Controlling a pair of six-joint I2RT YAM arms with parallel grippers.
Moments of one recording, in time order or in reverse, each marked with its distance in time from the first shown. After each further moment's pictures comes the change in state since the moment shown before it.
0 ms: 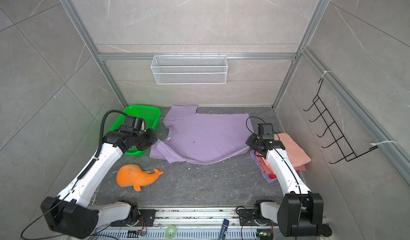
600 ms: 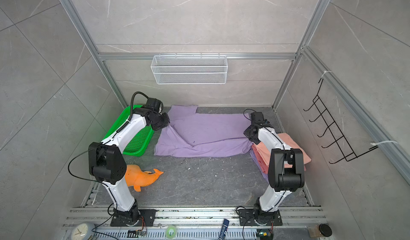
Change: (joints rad) left arm 0.002 0.531 0.391 0.064 -0.061 0.120; right arm 0.000 0.465 0.300 0.004 0.122 0.151
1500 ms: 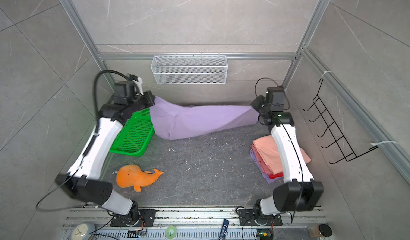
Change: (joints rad) left arm 0.037 -0.431 0.135 0.177 0.012 0.193; right arm 0.000 -0.346 0.410 0.040 -0.099 -0.149
